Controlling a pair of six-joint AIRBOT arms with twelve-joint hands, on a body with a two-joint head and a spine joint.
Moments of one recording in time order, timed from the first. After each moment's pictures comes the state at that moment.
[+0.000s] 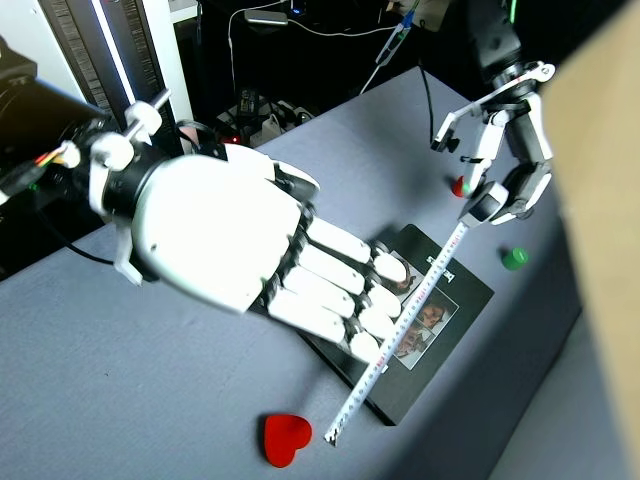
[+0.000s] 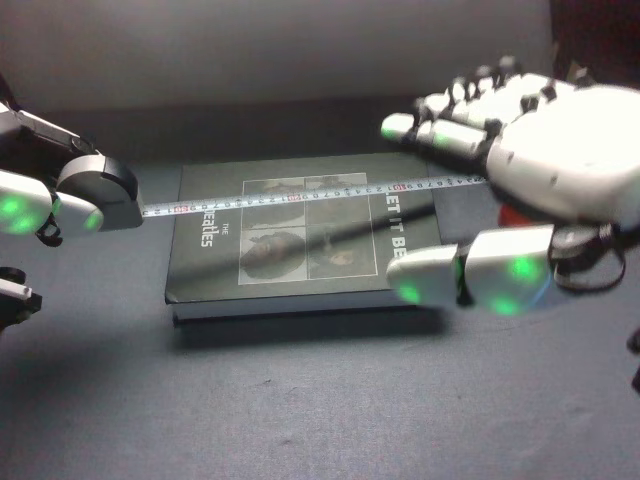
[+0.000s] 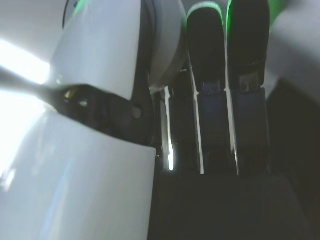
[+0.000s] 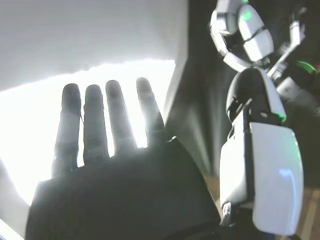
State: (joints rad) left arm 0.74 -0.83 1.17 -0.82 -0.31 0.65; right arm -0.28 -0.86 0.60 -1.89 -0.54 0.88
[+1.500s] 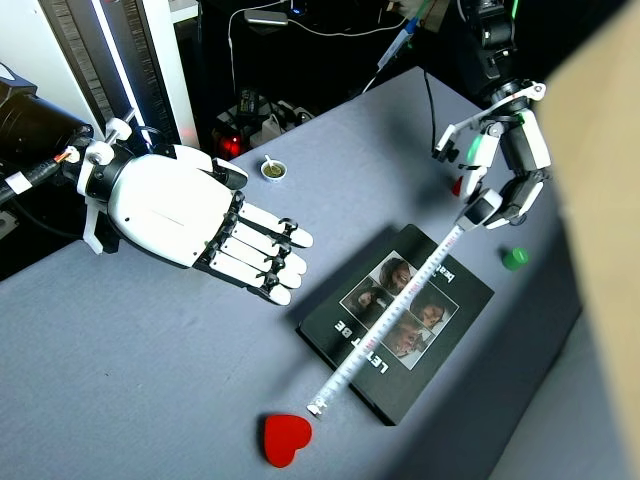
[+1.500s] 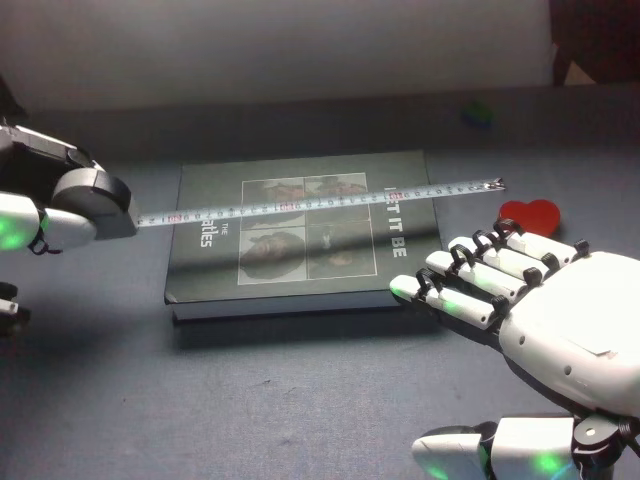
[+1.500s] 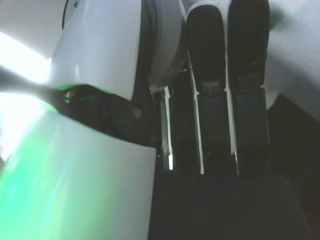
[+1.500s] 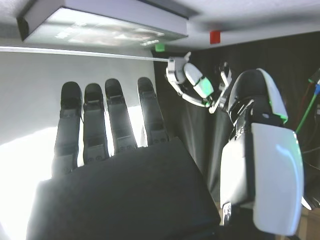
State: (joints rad) left arm 0.95 -0.92 1.35 -0.20 -0.51 -0.08; right arm -0.62 -0.87 0.47 -2.21 -0.72 1.12
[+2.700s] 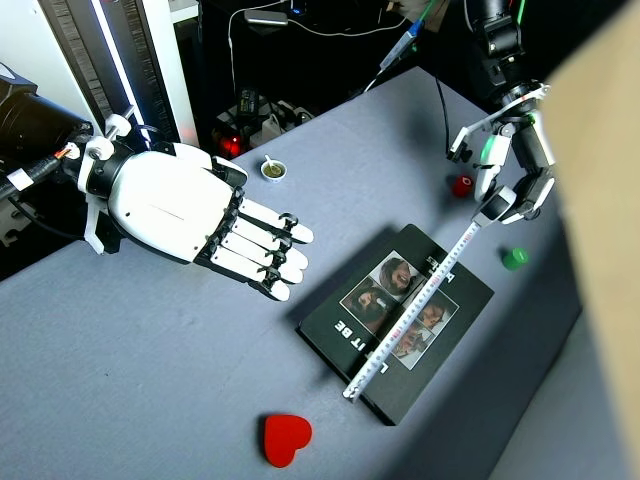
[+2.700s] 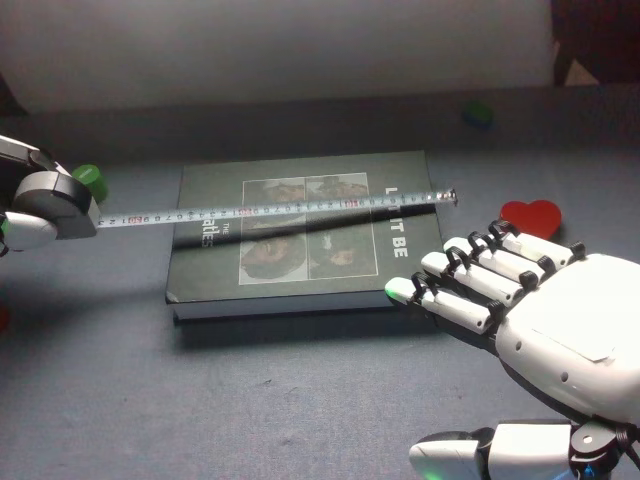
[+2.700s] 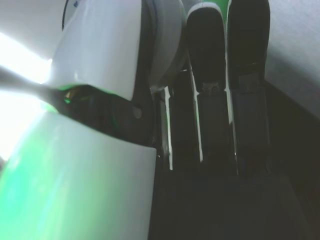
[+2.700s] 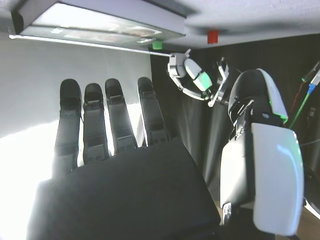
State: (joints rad) left arm 1.08 -0.98 1.51 -0.11 -0.64 -0.24; right arm -0.63 -0.87 0.47 -2.24 -0.73 1.13
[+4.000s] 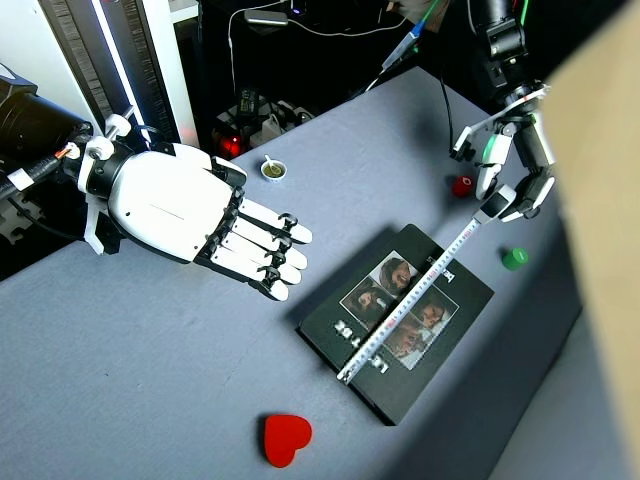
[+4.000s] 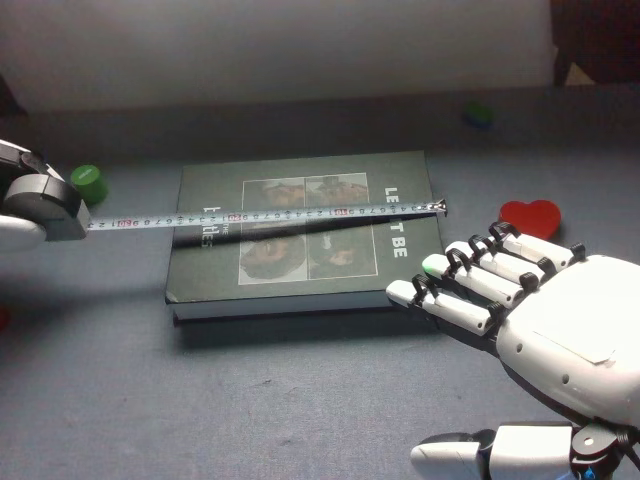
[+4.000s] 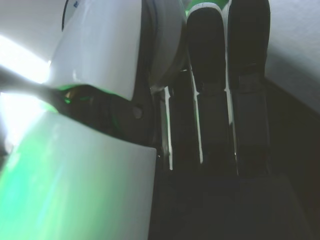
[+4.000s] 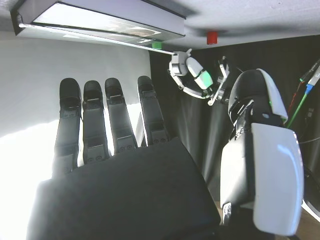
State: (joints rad) left arm 1.13 -1.00 1.57 -0.06 -0.69 -0.30; right arm -0.64 -0.87 0.47 -2.24 -0.74 1.13
